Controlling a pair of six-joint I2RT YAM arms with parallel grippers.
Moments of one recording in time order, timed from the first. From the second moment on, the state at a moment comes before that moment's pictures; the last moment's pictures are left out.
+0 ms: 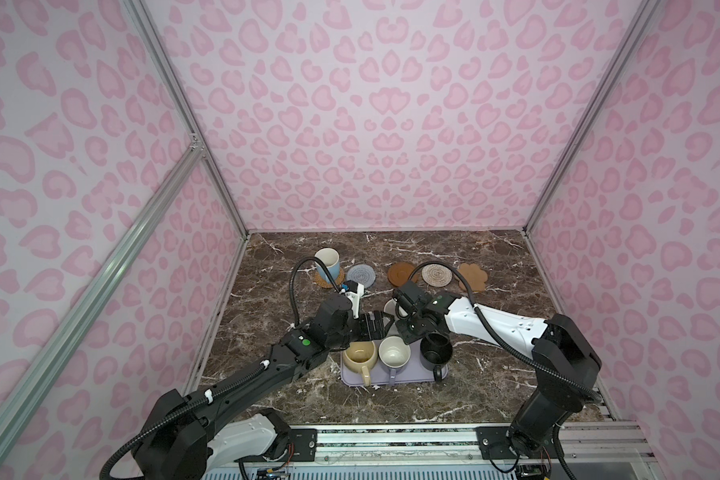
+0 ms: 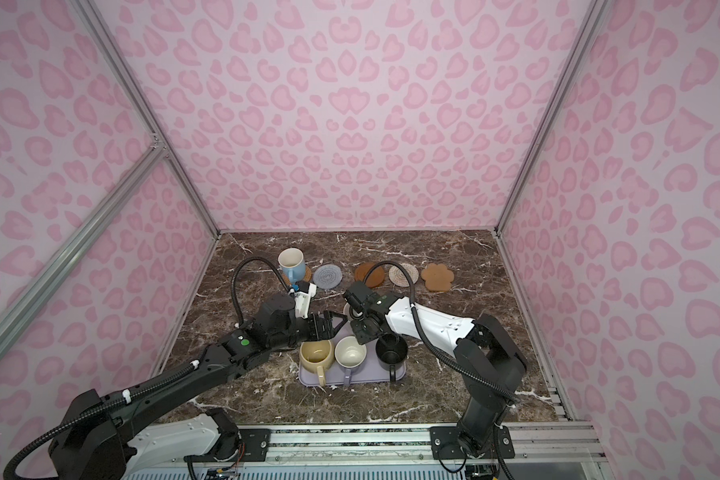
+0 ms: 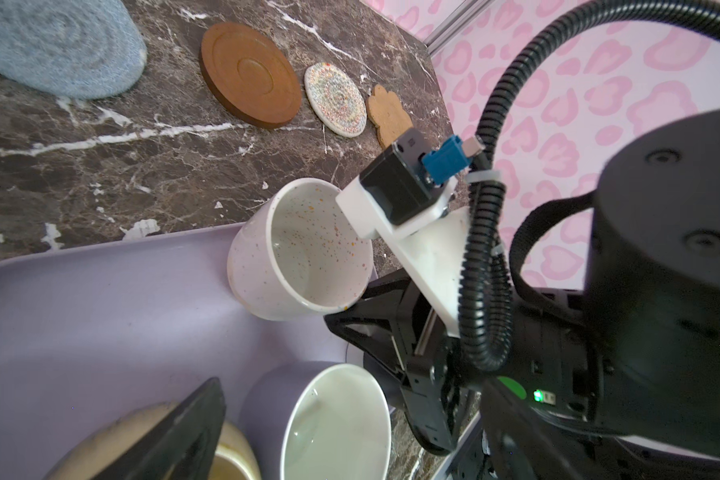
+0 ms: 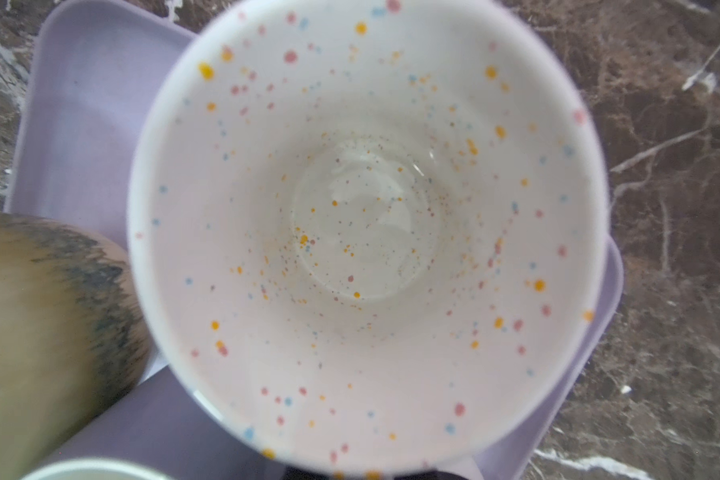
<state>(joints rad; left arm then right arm) -0.73 1.15 0.70 -0.09 0.18 -0.76 0.81 1.70 1.20 -0.72 0.07 0.35</state>
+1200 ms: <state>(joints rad) -0.42 1.10 0.76 -0.15 0.10 -0.68 0.81 2.15 1.96 -0.87 0.26 0.47</state>
